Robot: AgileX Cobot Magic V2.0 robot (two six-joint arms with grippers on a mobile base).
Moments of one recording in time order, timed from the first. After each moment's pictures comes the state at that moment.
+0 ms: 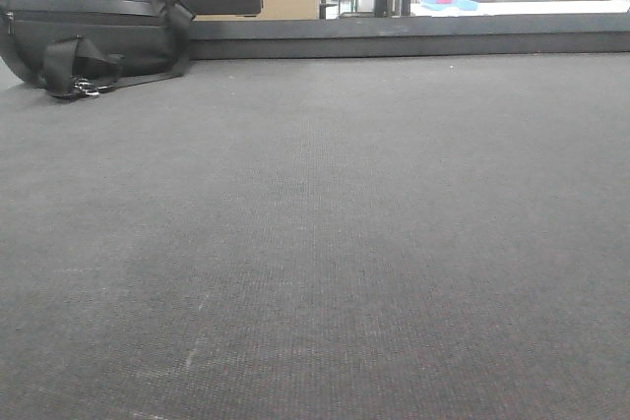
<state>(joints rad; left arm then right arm) 0.01 0.00 0.00 0.08 0.00 -0.06 0.06 0.00 0.00 0.05 0.03 -0.03</state>
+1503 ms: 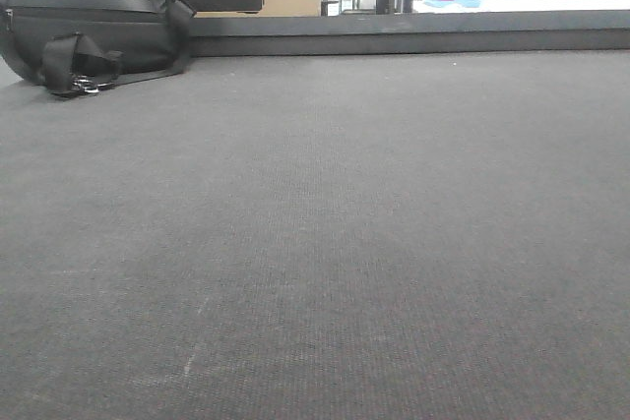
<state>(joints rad) 0.01 0.05 -0.32 0.08 0.32 -0.06 0.06 0.01 -0.22 0.07 0.14 -0.03</state>
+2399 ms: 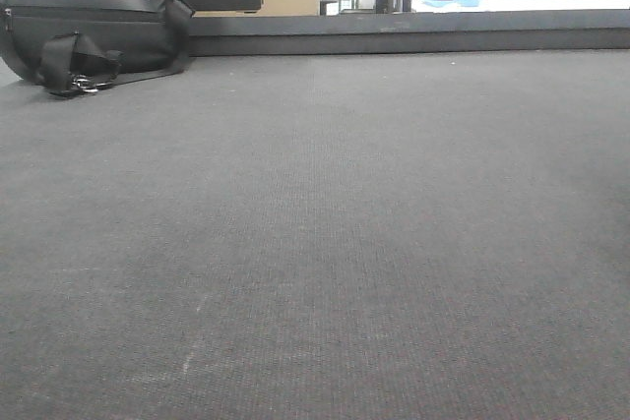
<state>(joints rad) 0.01 1.20 -0.91 0.06 0.93 -0.06 0.06 1.06 -0.87 0.10 0.97 -0.07</state>
